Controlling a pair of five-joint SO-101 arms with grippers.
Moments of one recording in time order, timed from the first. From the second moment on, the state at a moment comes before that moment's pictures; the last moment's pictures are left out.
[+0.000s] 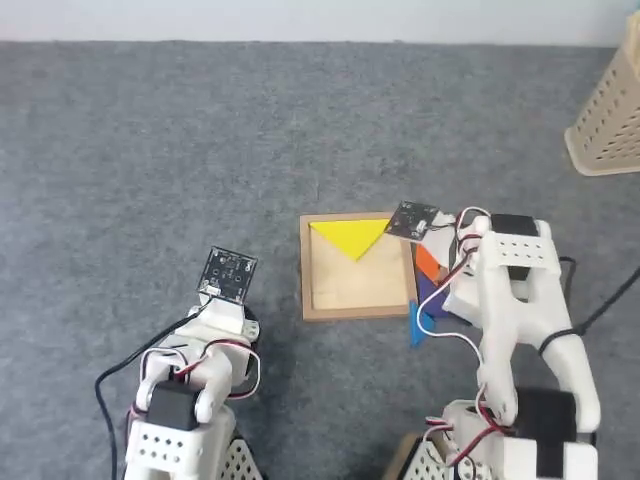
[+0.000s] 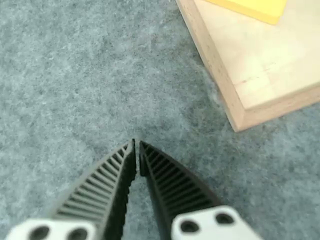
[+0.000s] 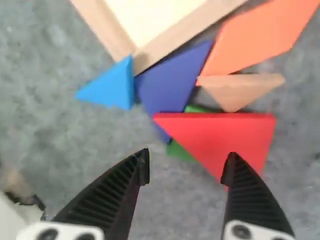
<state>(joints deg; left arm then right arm) 4.7 -103.4 97.5 72.0 -0.7 0.0 -12.6 39.4 72.3 63.3</state>
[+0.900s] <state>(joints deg) 4.7 -103.4 97.5 72.0 -0.7 0.4 10.4 23.0 63.5 47.5</state>
